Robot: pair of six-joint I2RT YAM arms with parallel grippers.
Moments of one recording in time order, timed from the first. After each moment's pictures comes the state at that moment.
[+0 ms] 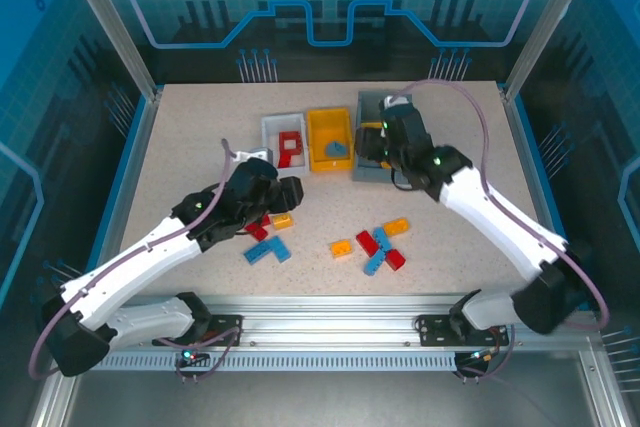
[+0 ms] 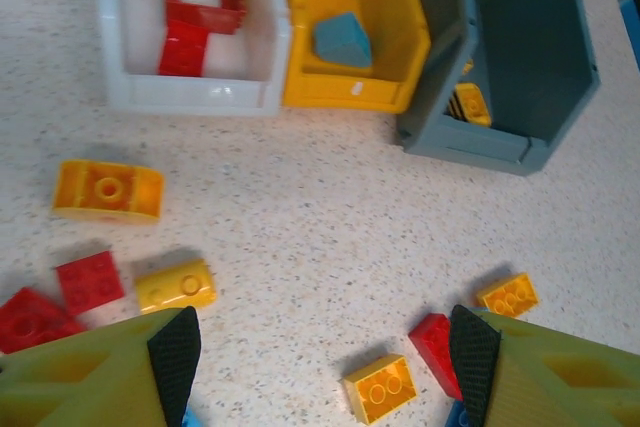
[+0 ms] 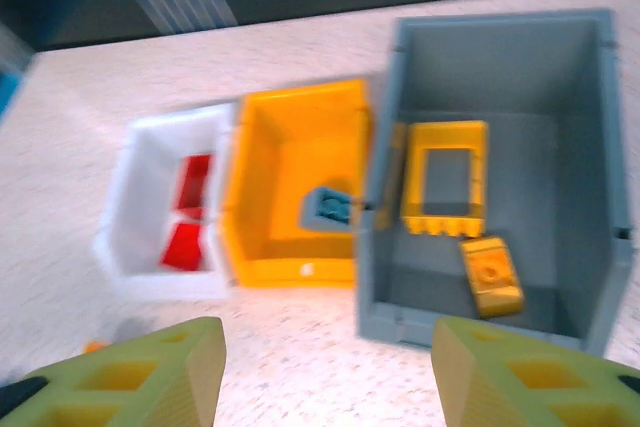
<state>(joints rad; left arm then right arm) -0.71 1.07 0.99 -0.67 -0.25 -0.81 0.61 1.32 1.23 -0.49 0.22 0.44</state>
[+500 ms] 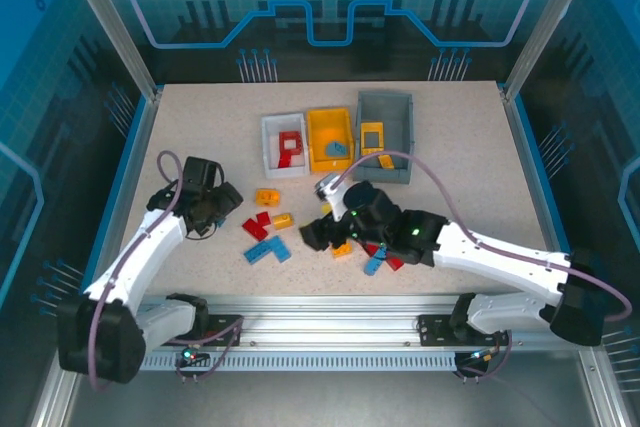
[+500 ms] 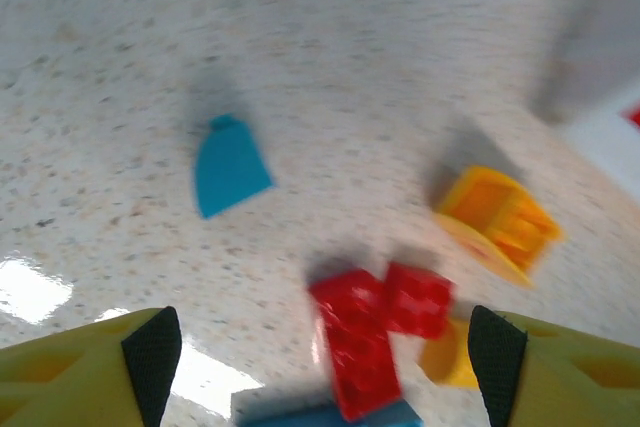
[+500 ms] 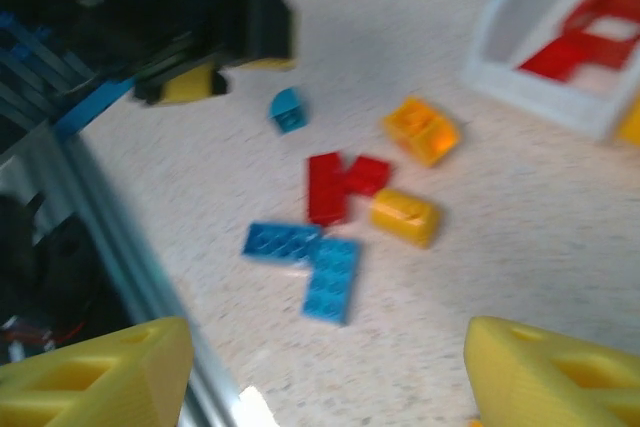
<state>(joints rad) -0.10 1.14 0.77 -0.75 -0.04 -0.90 1.06 1.23 0.94 -0.27 0.00 0.35</state>
